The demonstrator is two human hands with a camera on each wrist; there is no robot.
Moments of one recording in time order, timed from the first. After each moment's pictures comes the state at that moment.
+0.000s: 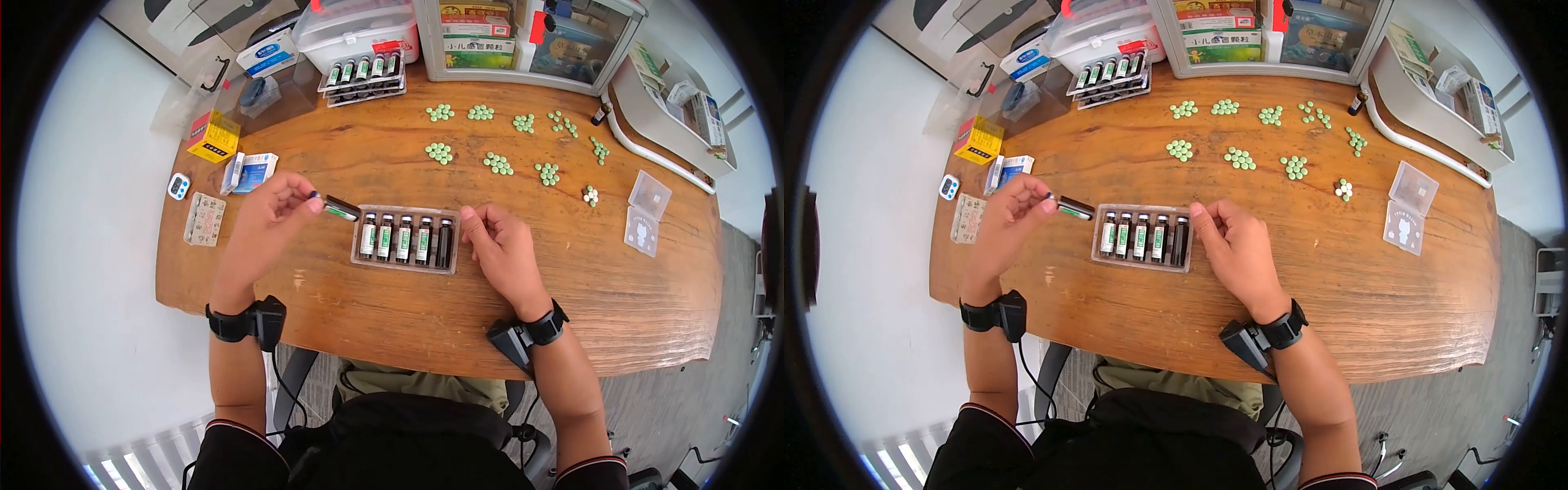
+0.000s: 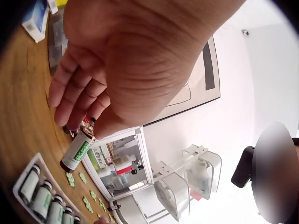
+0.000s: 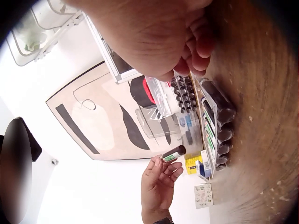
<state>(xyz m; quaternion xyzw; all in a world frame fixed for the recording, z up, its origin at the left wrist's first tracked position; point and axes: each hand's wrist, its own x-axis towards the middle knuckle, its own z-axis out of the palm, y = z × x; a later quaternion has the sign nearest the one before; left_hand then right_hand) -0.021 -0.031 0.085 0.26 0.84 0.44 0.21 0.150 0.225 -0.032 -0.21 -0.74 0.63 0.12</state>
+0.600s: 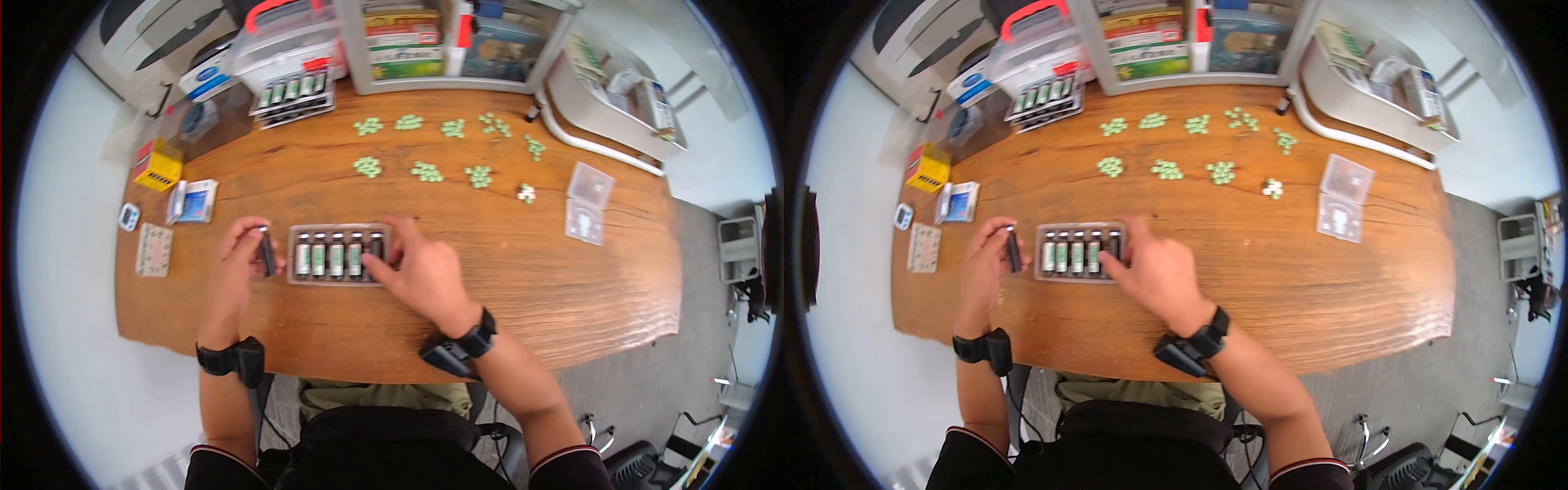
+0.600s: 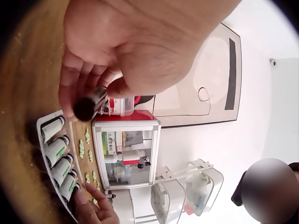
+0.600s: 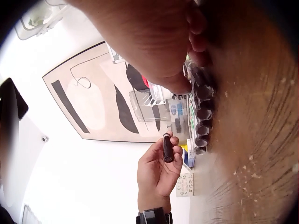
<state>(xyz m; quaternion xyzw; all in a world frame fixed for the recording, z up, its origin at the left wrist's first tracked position) 0.004 -0.023 0.030 0.09 0.74 0.61 0.25 0.158 0.207 -0.021 -0.14 -0.88 0.42 0.16</state>
